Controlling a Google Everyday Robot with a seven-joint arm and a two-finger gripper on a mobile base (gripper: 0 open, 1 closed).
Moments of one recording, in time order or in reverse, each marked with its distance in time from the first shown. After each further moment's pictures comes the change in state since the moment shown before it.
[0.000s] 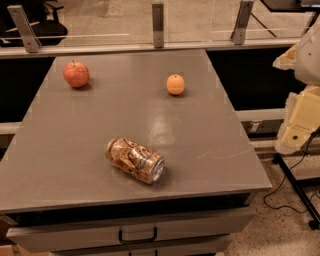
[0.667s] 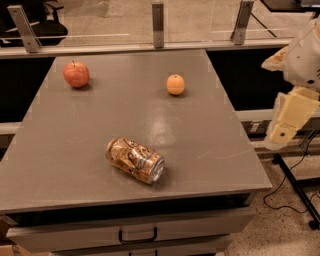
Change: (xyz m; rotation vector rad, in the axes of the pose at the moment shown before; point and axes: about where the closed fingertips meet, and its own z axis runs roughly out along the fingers) arm -0.010 -0.011 0.018 -0.008 -0.064 -0.024
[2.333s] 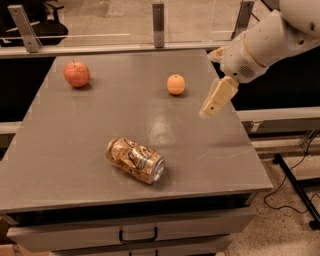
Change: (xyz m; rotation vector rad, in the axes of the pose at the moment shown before) arm -0.091 -0.094 0.103 0.031 -0.348 -0.031
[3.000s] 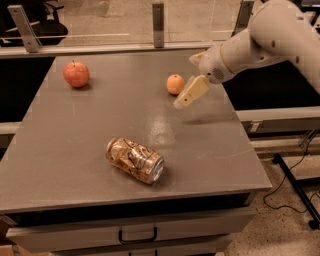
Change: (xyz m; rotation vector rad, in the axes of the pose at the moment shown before) arm -0.021 -0.045 0.077 -0.015 -0.196 0.119
